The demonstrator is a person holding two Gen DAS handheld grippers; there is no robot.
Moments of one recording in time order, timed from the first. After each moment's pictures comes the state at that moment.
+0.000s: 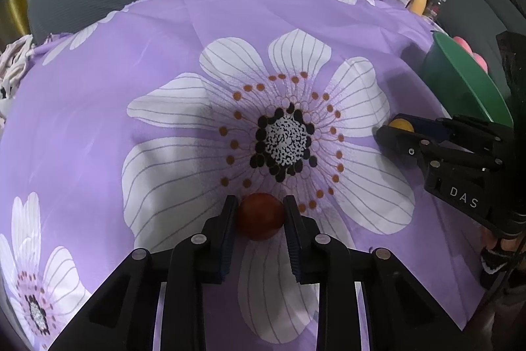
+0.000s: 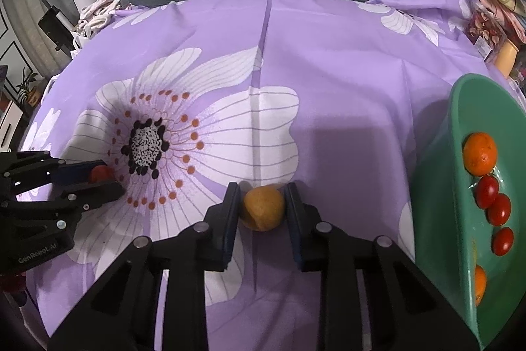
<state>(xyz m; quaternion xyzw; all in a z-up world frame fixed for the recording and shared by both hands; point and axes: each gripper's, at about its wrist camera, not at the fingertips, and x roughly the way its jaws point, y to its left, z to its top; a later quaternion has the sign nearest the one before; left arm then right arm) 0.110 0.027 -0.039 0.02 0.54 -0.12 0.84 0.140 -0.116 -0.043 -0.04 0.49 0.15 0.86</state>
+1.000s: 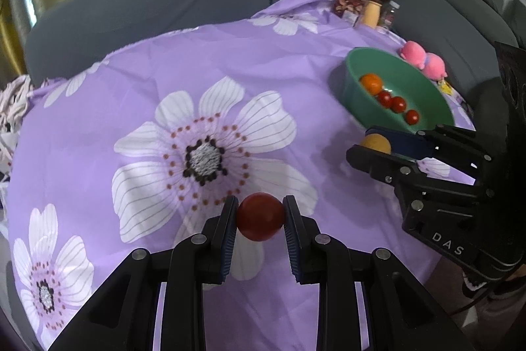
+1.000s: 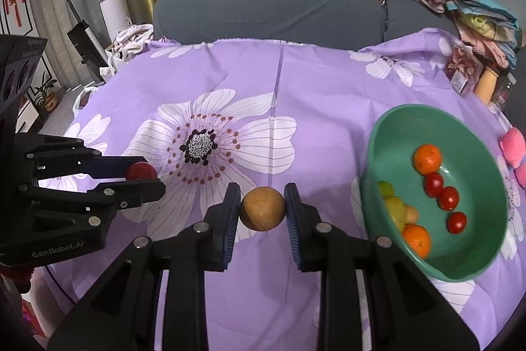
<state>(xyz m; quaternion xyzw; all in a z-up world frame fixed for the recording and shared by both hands) 0.062 -0.026 0.028 0.04 0.48 -0.16 0.86 0.063 -0.139 0.027 -0.04 0.41 0.17 0.90</state>
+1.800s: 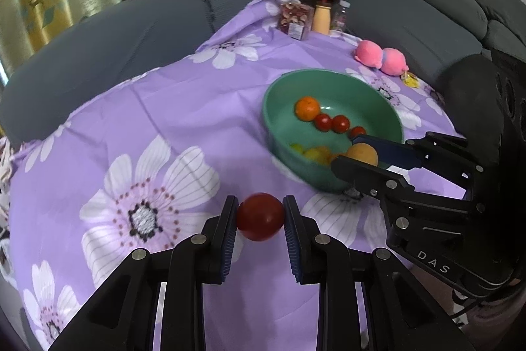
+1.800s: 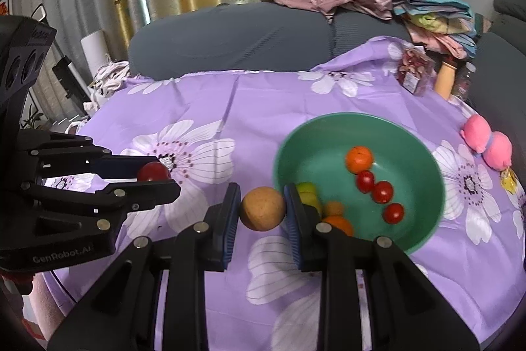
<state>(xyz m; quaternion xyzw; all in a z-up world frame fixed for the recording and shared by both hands) 0.066 -0.116 0.063 0.09 0.44 -0.22 0.86 0.042 -0.214 0.055 0.00 0.36 0.12 0.92</state>
